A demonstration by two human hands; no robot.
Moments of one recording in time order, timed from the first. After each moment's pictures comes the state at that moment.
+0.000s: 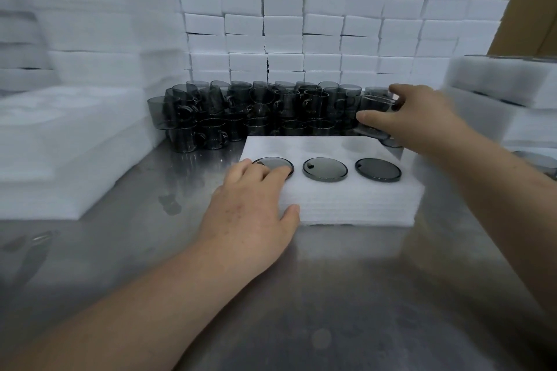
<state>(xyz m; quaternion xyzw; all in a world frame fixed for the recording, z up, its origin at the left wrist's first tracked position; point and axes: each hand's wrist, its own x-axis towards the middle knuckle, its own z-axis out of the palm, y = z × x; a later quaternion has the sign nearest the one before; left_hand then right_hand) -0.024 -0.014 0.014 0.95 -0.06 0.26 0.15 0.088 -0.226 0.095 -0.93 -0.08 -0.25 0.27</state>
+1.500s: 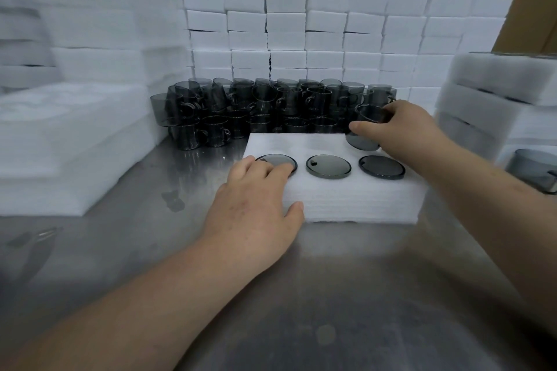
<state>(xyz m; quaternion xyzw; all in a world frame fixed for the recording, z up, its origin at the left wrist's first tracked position) -0.026 -0.015 0.017 0.95 -0.06 0.24 0.16 0.099 -0.215 0.070 -0.91 -0.05 -0.20 0.37</state>
